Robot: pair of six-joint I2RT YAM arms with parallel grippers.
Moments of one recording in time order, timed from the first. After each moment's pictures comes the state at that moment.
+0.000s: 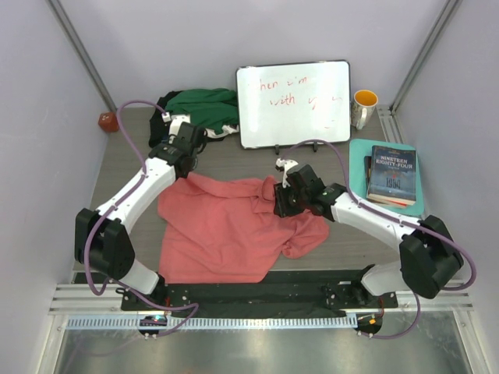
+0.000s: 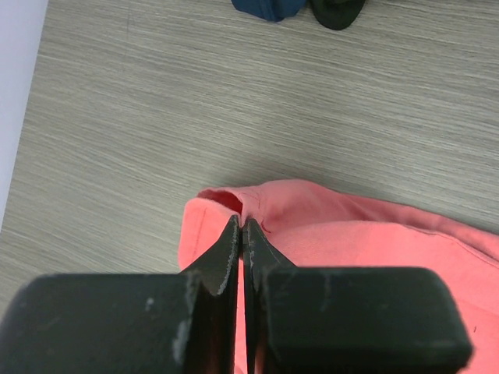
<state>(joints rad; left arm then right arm) -0.40 1.53 1.30 -0.68 -0.65 -0.39 0.67 1.37 0.87 -0.35 -0.08 0.32</state>
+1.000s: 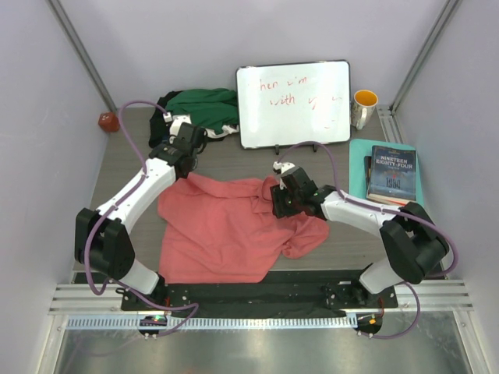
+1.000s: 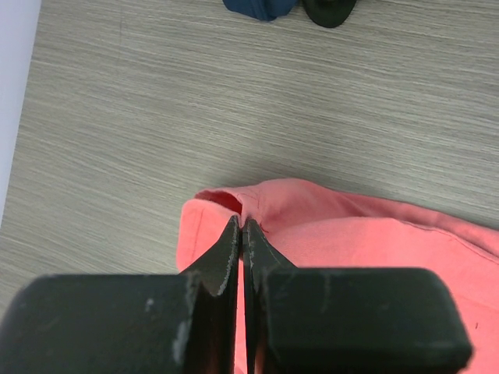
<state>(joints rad) -0.40 1.53 1.29 -0.67 -0.63 -0.37 0.67 1.50 0.84 -0.23 0.00 0.31</state>
